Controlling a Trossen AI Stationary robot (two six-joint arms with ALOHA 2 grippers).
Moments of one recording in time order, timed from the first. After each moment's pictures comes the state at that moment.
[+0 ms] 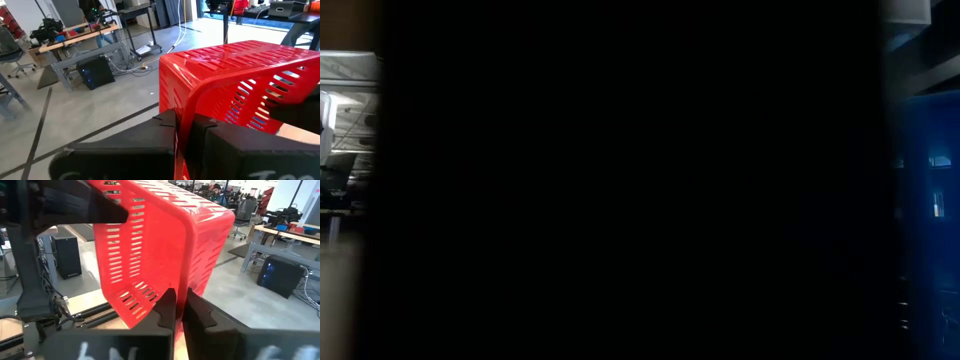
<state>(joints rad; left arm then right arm) -0.34 1.41 1.70 -1.19 -1.37 -0.77 0.13 1.79 1.67 -0.01 0.82 0.05</state>
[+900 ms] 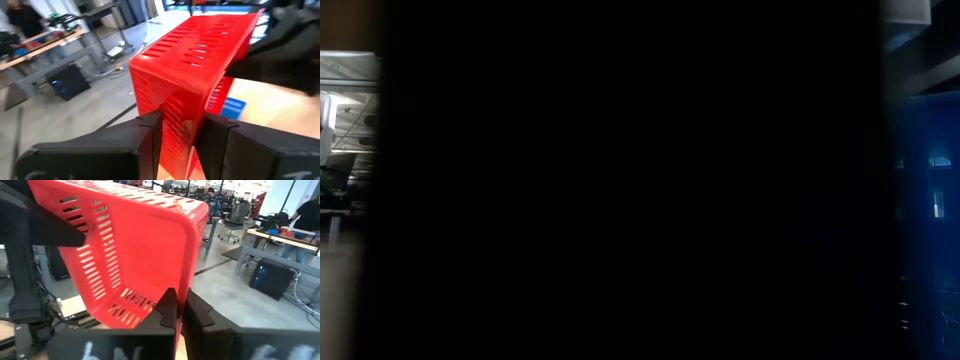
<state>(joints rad) -0.45 1.40 1.74 -1.19 -1.29 -0.64 0.14 1.76 1.67 -0.03 0.86 0.02</state>
